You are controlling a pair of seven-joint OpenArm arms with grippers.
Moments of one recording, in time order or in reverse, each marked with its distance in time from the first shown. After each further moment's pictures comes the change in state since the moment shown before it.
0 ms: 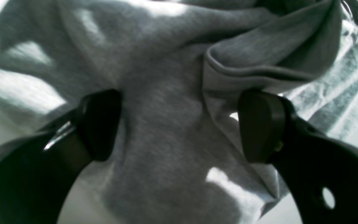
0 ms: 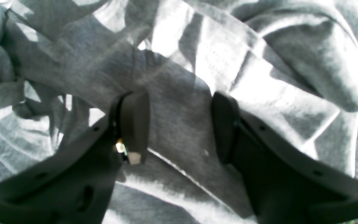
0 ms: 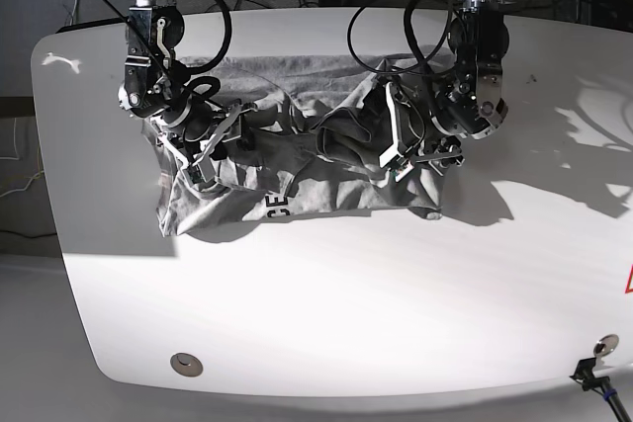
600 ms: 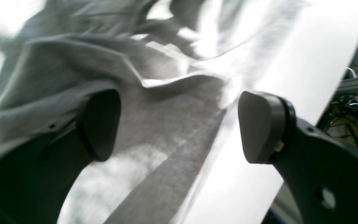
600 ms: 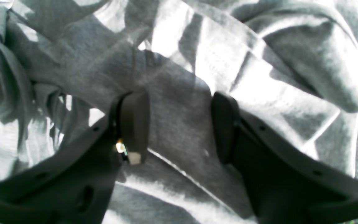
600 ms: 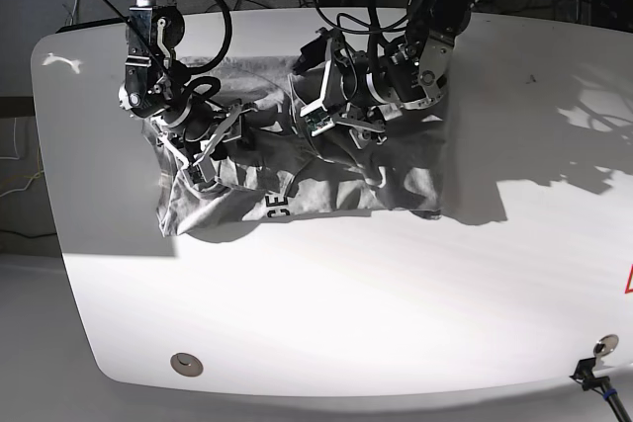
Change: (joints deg) left arm 4.1 2.0 18.3 5.4 -0.4 0.0 -3.0; right arm 0.0 0.0 0.0 0.0 0.0 0.0 0.0
